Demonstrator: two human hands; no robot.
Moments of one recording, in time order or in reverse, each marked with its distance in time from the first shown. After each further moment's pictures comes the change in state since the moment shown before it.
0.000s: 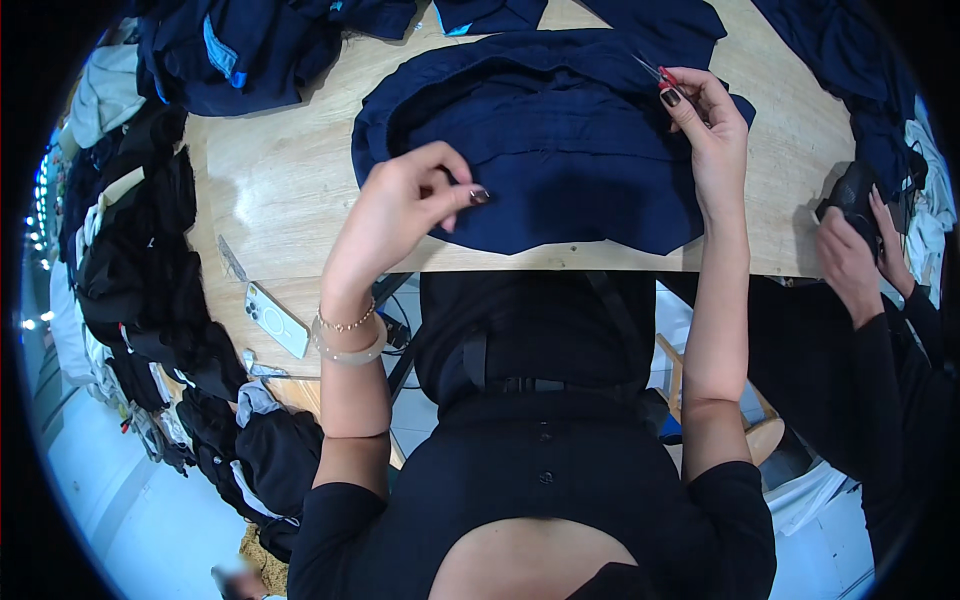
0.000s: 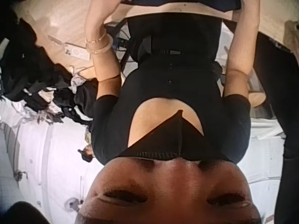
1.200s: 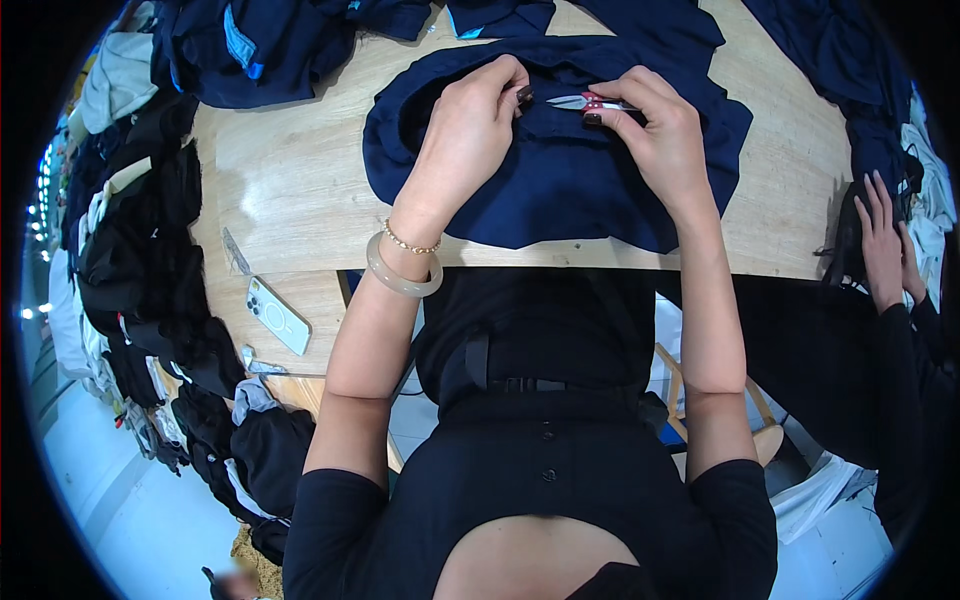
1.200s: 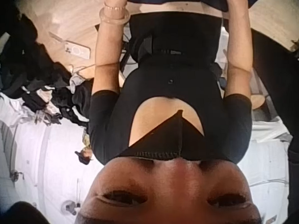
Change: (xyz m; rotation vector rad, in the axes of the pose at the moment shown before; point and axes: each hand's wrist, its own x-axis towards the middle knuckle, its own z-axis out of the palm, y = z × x) left_hand 0.065 0.016 0.029 0.256 0.373 0.440; right_hand -0.002 -0.024 0.042 -0.528 -0.169 -0.383
